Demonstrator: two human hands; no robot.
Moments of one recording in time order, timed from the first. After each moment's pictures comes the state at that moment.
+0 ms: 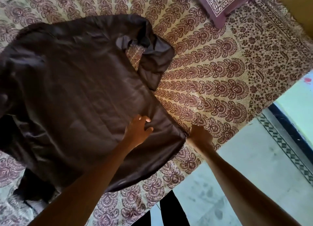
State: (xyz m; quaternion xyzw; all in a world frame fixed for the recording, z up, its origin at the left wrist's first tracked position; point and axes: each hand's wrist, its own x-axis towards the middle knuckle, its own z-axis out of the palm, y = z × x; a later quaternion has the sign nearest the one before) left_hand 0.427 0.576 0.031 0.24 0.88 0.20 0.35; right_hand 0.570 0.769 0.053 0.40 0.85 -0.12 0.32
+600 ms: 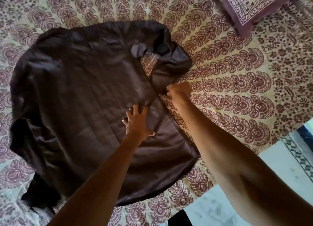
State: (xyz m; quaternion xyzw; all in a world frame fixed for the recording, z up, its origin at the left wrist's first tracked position) left_hand 0.357 0.600 0.039 0.18 0.92 0.04 0.34; right_hand 0.329 0.782 0.025 0.57 0.63 -0.52 0.01
